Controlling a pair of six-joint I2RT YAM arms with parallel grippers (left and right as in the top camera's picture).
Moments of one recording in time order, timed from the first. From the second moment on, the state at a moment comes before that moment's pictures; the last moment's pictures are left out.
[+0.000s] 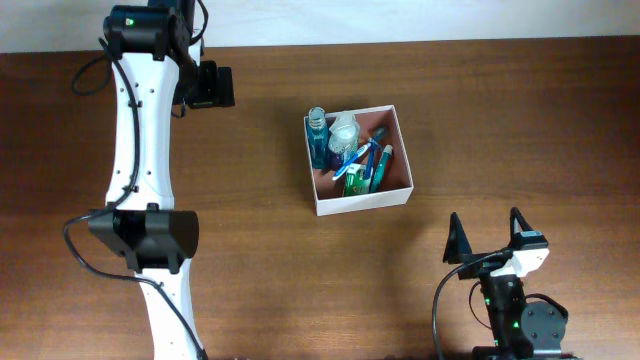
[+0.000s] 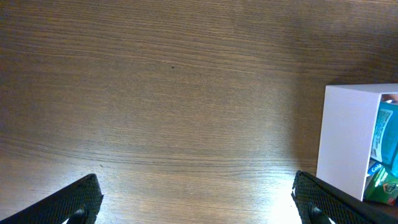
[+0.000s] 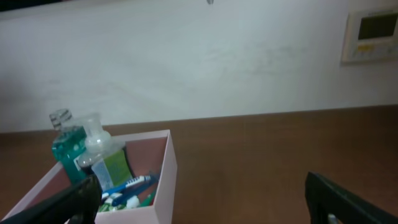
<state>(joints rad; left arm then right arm) -0.08 2.30 2.66 -1.68 -0.05 -0.16 -0.05 0.02 0.07 -0.03 -0.13 0.12</state>
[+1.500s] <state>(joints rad) -0.08 2.30 2.66 -1.68 -0.05 -0.16 -0.05 0.02 0.01 -0.06 -0.13 0.12</state>
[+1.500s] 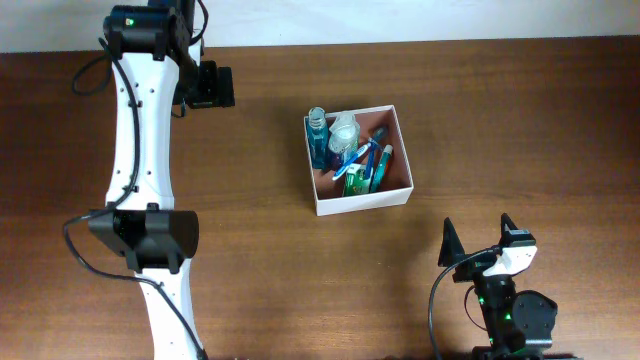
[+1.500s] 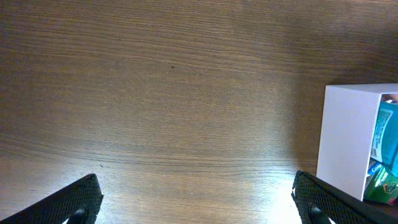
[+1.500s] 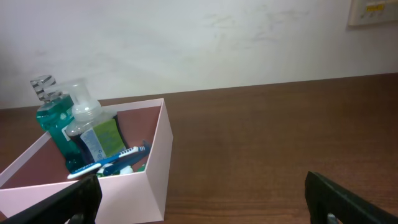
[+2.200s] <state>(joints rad) -0.11 2.27 2.62 -1.67 -0.13 -0.16 -0.05 0.02 0.01 -0.06 -0.13 0.12</state>
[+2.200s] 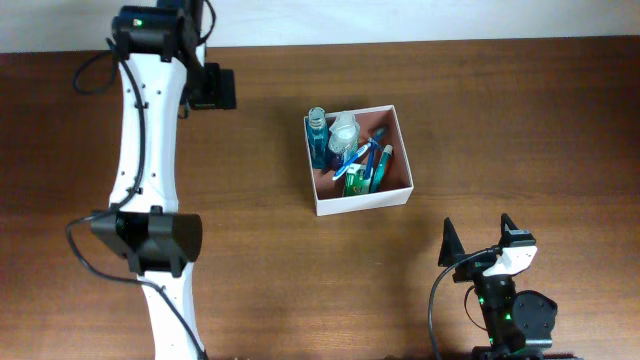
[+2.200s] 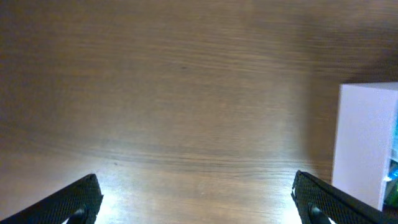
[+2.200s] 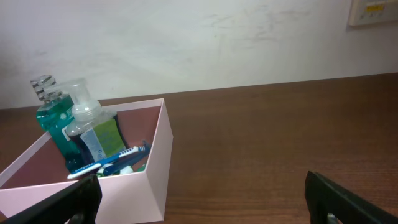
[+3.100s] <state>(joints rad) -0.17 0.70 0.65 -0.56 -0.15 -0.16 -0.05 0.01 0.01 -0.06 -0.13 0.12</state>
